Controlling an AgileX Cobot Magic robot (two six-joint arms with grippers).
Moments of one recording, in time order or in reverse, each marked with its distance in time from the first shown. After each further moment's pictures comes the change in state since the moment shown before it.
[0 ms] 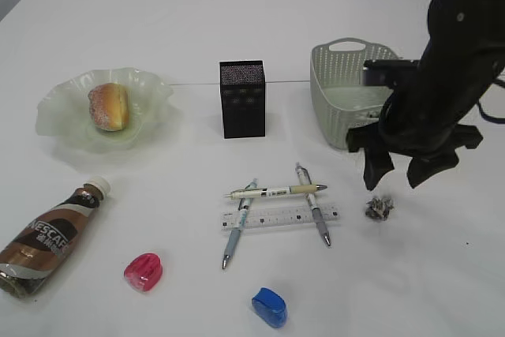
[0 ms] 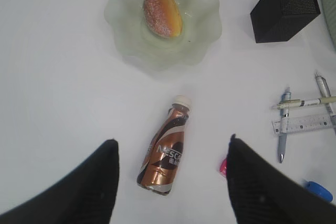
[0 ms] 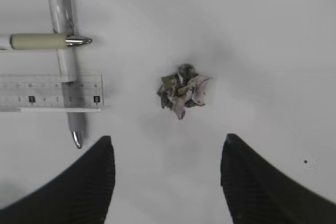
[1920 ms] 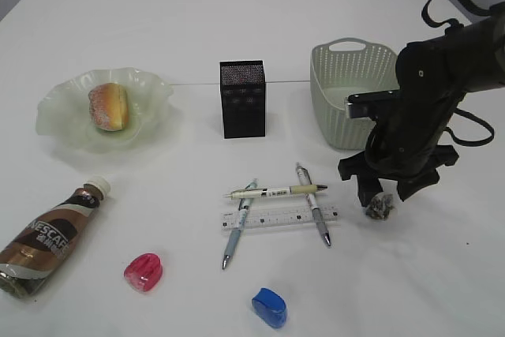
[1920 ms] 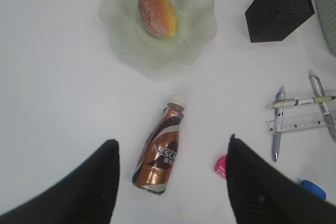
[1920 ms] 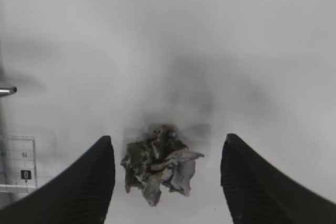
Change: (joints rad) left arm 0.000 0.000 0.000 -0.018 0.000 0.000; right arm 0.000 0.188 0.000 -0.103 -0.173 0.000
